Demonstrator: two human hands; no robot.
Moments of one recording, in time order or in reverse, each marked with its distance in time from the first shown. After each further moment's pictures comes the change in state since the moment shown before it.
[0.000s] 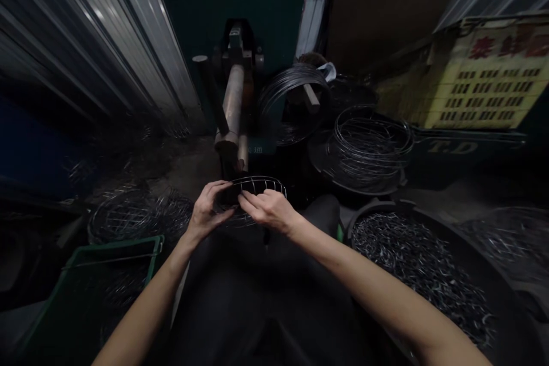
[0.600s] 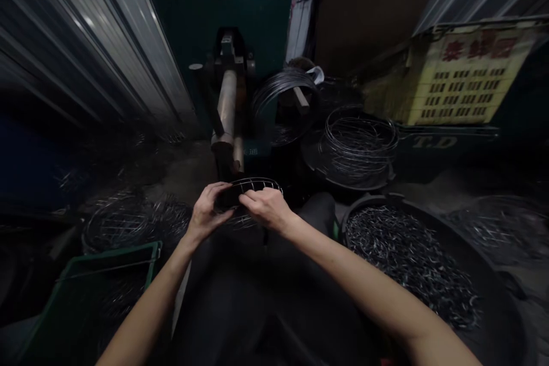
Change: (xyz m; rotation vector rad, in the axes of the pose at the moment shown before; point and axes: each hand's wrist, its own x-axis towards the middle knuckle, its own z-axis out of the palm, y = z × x) left_hand 0.003 0.008 0.000 0.000 -0.037 -0.031; right_hand 0.005 -0.009 -0.008 0.158 -0.183 0.255
